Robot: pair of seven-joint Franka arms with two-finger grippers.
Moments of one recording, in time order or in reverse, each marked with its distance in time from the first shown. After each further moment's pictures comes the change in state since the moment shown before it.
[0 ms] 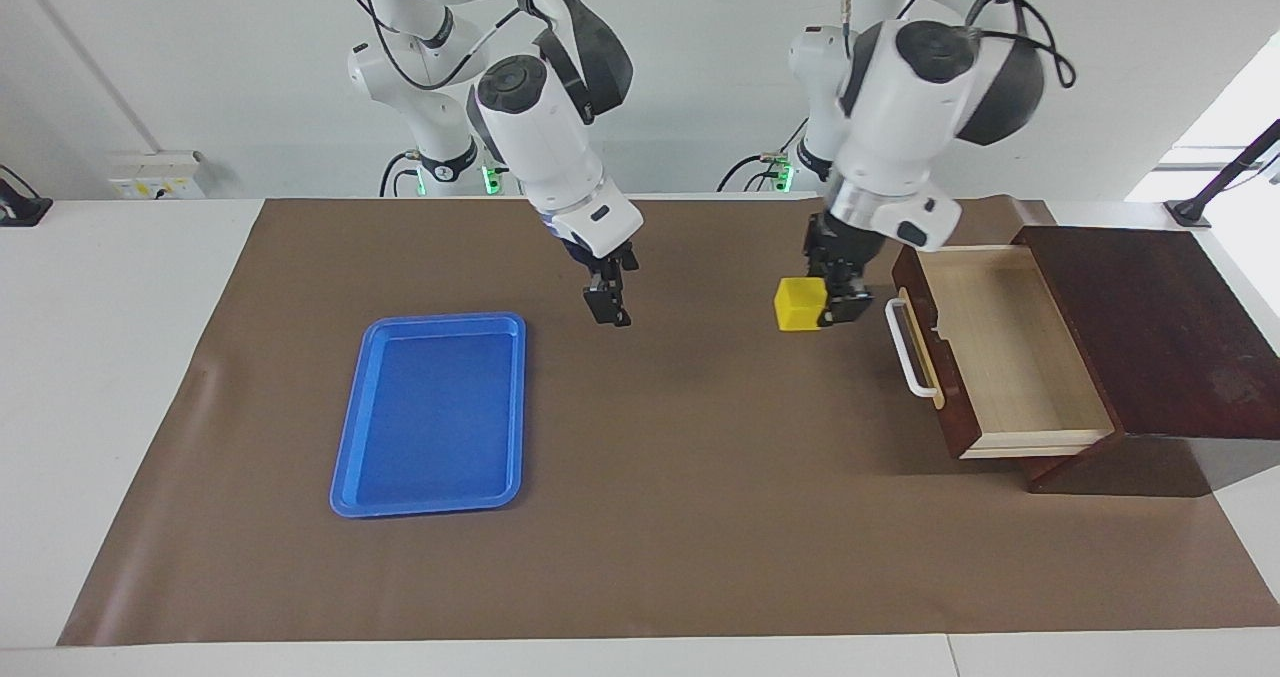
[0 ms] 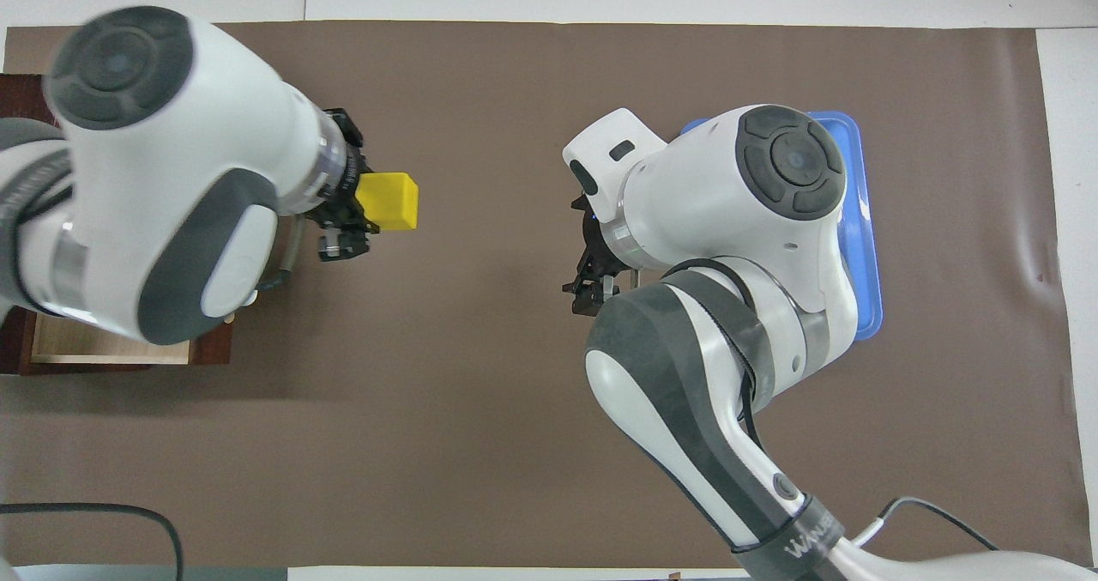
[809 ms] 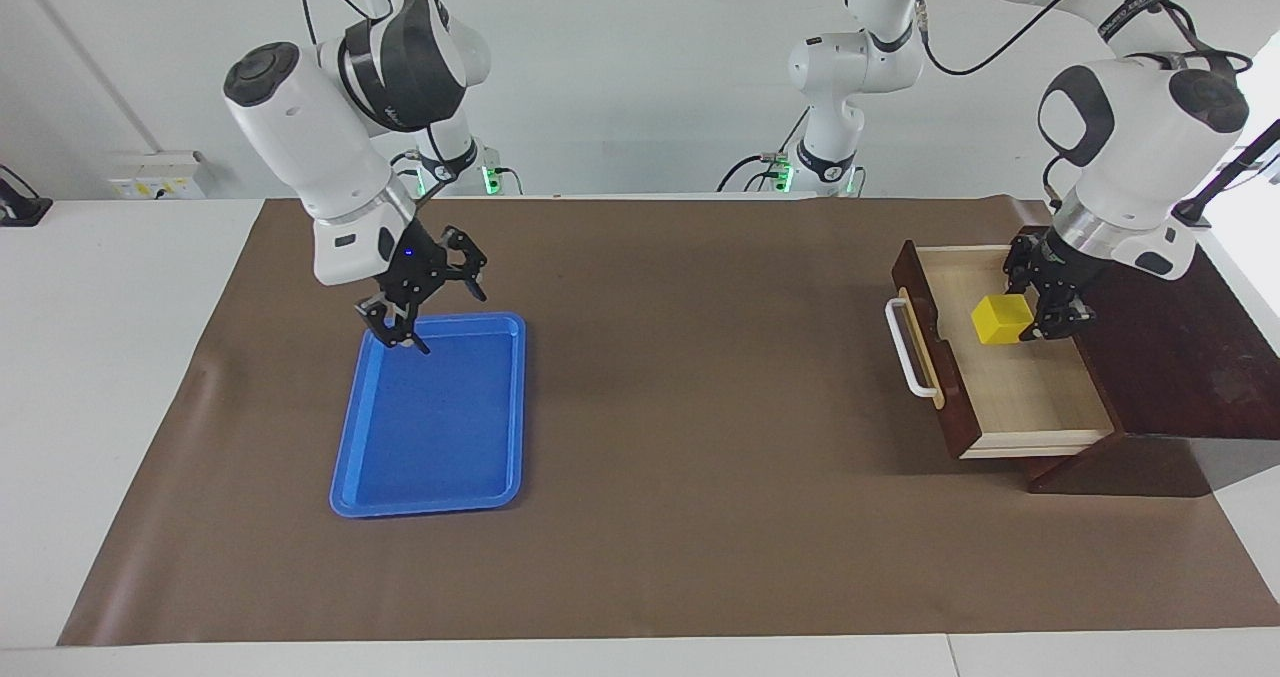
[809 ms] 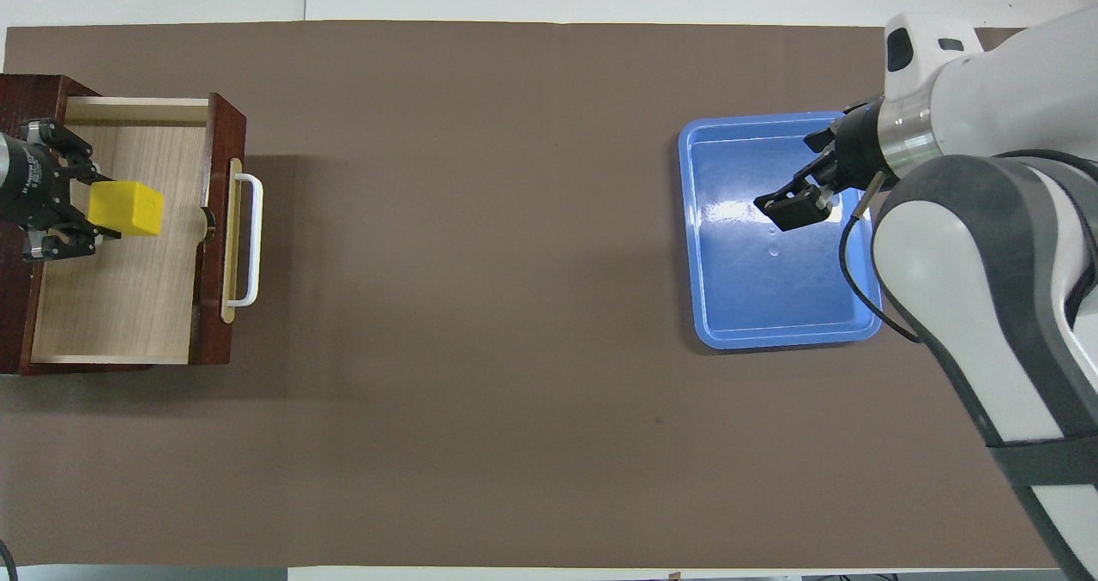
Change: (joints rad) left arm 0.324 -0.019 -0.002 -0.218 0.058 0.160 0.344; right arm -0.327 -0.087 -0.019 0.012 -0.056 -0.162 0.309
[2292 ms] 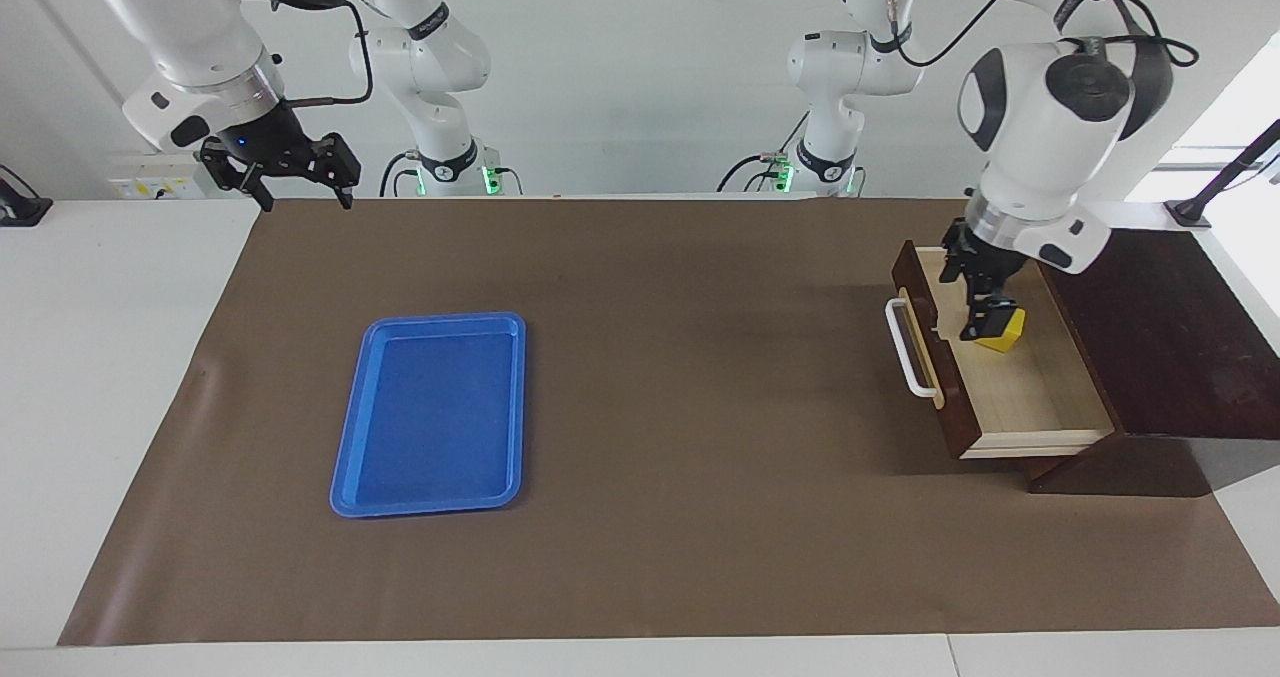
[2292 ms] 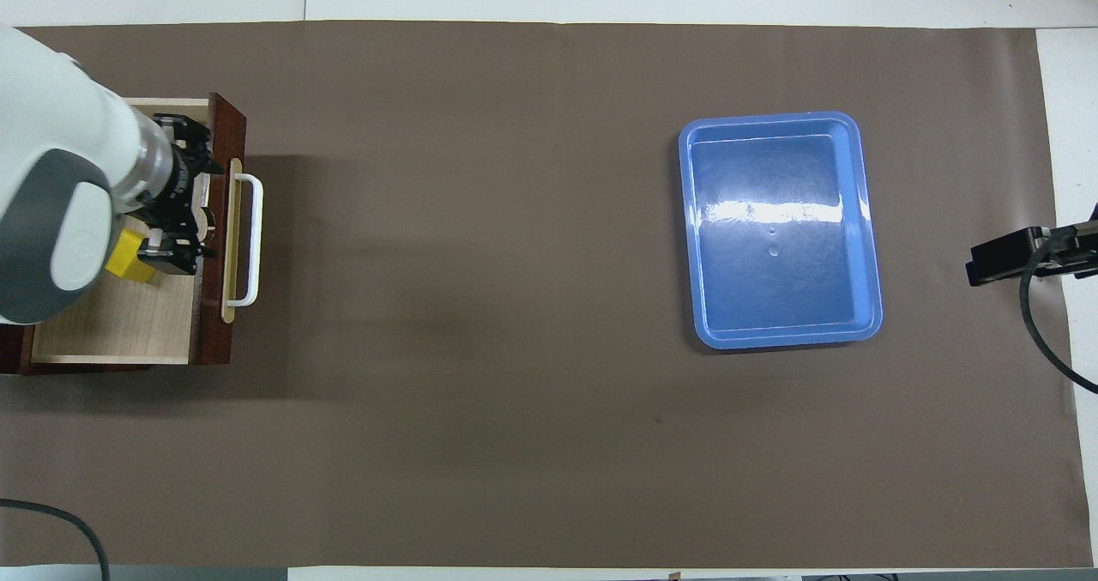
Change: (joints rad) left arm -0.233 0.016 -0.035 0.079 0.086 -0.118 -0.149; right arm -0.122 -0.168 -0.013 0.068 -0.257 -0.437 0.620
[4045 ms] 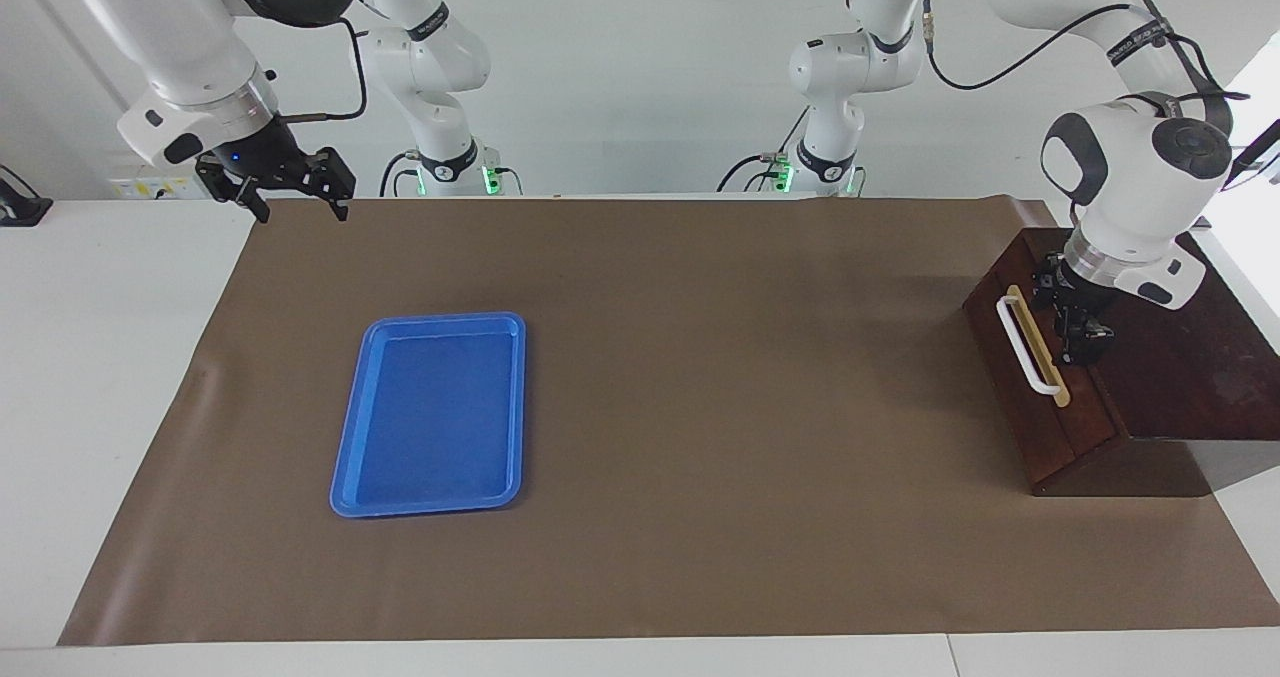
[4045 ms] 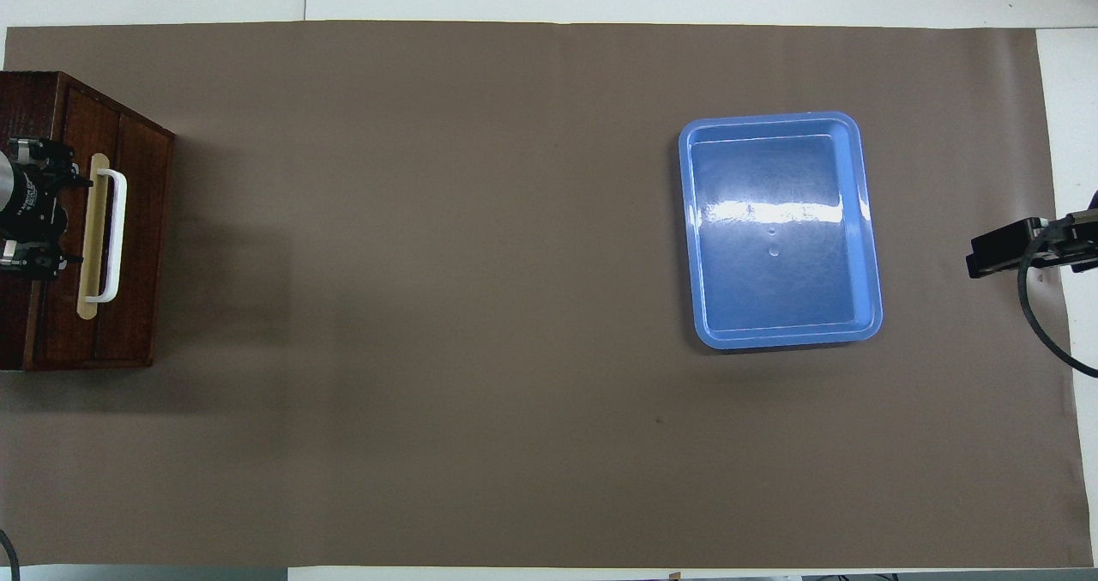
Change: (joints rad) left arm 0.311 0.023 0.024 -0.107 0.038 0.203 0.306; right arm 0.001 0.022 -0.017 0.001 0.000 0.015 0.000
